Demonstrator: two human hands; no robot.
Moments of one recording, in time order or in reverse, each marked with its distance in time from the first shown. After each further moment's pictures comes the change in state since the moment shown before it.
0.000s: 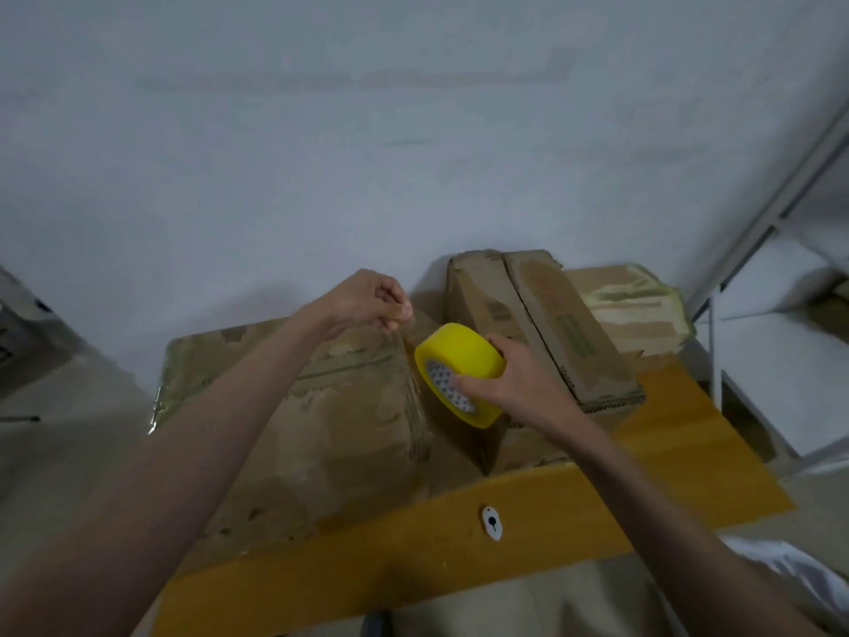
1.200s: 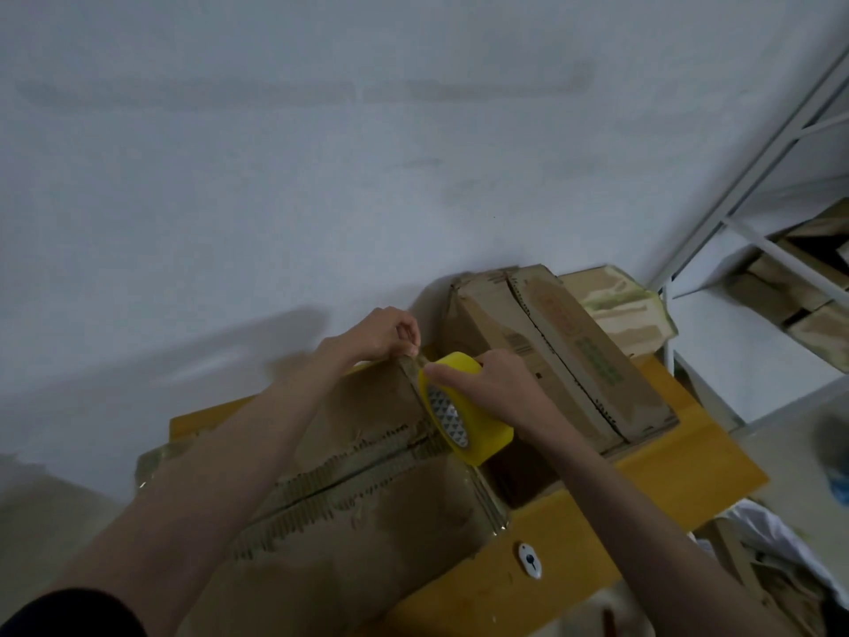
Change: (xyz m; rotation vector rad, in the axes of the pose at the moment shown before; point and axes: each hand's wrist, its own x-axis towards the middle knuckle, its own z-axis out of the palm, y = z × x) left_hand 0.150 -0.097 -0.065 0.377 -0.292 0.199; right_hand 0.136 -0.071 0.063 -0.190 0.184 0.393
